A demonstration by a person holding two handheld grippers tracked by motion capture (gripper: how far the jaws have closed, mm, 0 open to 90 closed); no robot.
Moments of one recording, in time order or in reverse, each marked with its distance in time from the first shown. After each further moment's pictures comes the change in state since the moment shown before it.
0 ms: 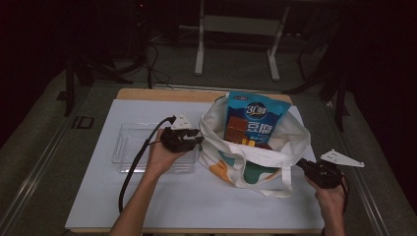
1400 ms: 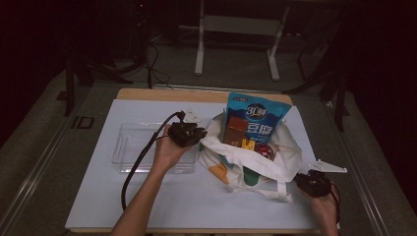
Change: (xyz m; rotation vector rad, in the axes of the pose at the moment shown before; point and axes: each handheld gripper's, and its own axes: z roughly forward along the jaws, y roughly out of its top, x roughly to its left) left arm -0.002 0.020 0.022 0.112 0.052 -0.019; right arm 0.001 -0.041 0.022 0.169 0.012 0.019
